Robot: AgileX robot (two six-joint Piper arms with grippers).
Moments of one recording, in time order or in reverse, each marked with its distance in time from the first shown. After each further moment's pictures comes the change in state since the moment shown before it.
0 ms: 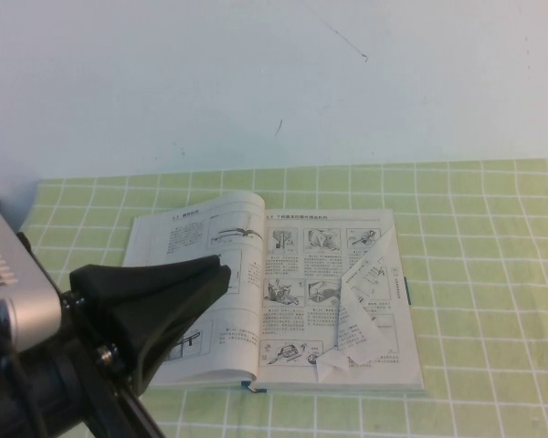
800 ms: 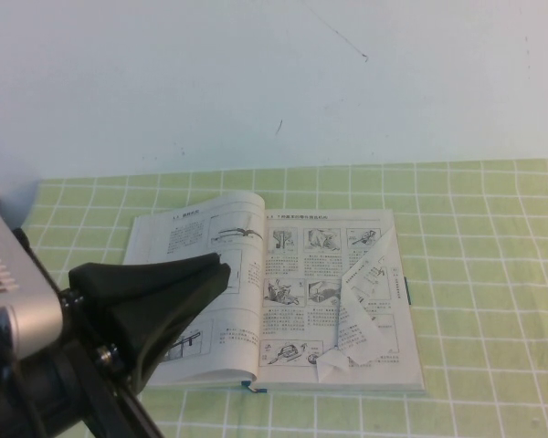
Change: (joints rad) right arm 0.000 0.000 0.000 0.000 0.065 0.000; left arm 0.000 0.000 0.000 0.026 -0.006 0.003
